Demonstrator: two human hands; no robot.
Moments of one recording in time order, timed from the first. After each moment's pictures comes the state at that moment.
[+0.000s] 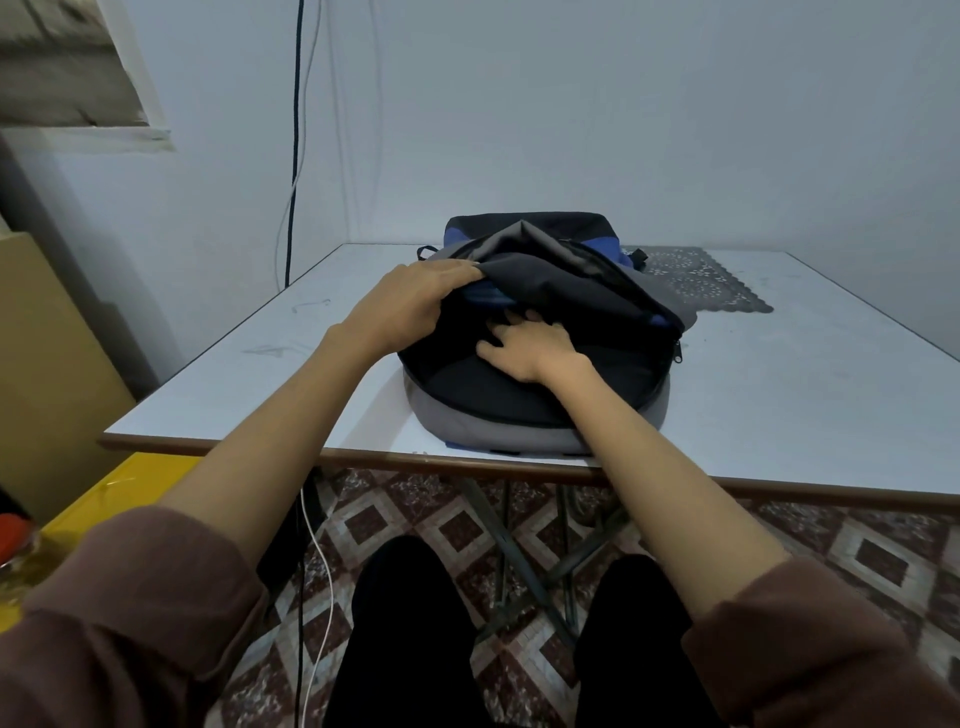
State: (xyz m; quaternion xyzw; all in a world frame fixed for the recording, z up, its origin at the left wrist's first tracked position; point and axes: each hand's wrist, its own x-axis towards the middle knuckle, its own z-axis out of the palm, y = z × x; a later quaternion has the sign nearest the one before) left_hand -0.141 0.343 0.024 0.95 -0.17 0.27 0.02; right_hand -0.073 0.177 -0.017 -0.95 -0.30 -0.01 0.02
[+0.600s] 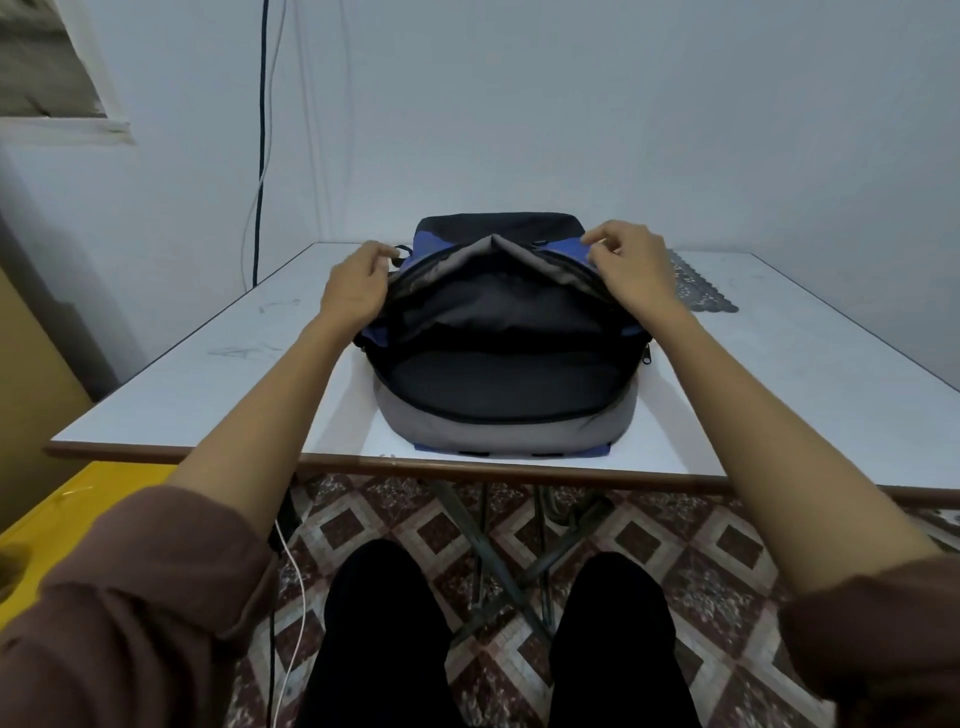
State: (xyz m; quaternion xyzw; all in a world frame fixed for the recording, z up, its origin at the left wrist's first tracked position) left_hand -0.117 0.353 0.018 0.88 0.13 0.27 0.38; right_hand -0.029 0.072 0.040 -0.88 -0.17 -0.20 0.40
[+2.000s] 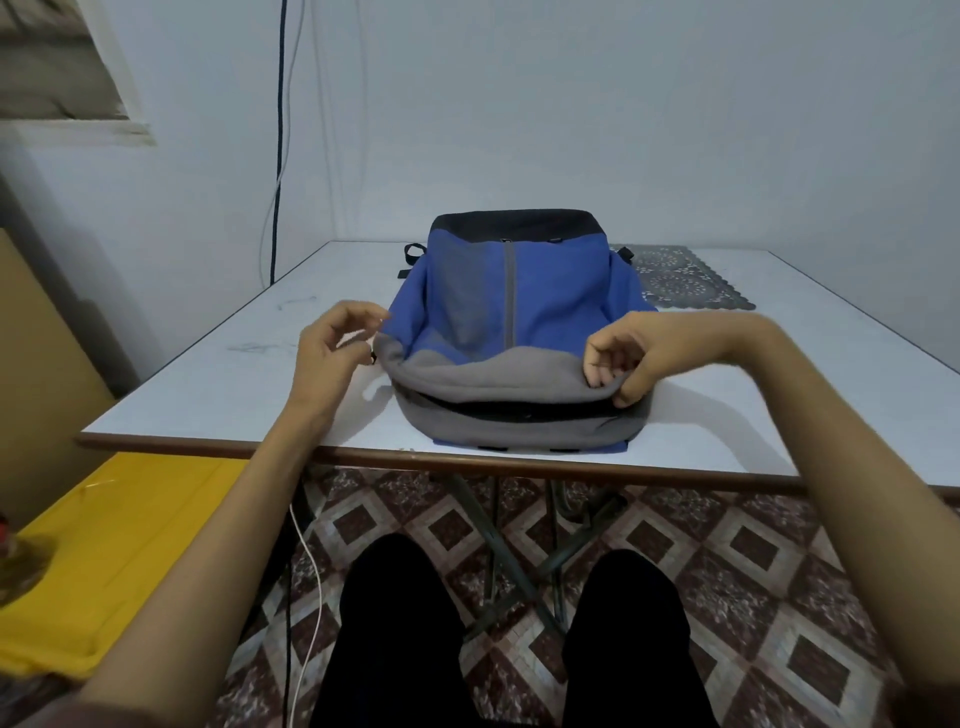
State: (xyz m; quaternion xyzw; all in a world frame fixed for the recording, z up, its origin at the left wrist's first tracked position) left_hand -0.206 0.355 -0.034 0.75 -0.01 0.32 0.58; right_hand -0.092 0.032 0.042 -0.85 -0.43 0.25 0.18
